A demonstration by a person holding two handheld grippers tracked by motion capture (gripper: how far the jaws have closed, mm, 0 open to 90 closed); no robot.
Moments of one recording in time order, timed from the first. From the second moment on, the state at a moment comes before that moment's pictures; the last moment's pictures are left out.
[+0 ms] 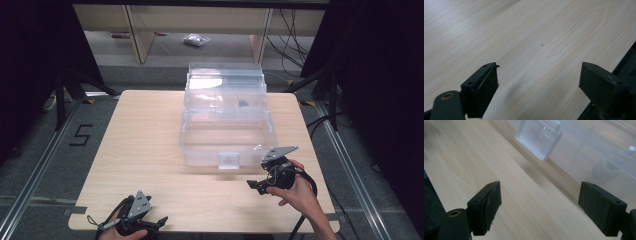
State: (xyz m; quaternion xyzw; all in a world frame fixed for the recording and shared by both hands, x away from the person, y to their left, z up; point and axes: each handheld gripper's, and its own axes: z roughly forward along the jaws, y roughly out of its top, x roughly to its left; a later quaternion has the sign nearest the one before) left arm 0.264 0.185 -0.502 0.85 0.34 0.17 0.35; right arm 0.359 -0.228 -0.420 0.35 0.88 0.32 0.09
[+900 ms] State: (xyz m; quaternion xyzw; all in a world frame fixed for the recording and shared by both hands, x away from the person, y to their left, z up) left arm 0.263 0.184 -0.502 0.85 0.34 0.17 0.36; right arm 0.340 -0.230 -0.461 0.37 0.87 0.32 0.08
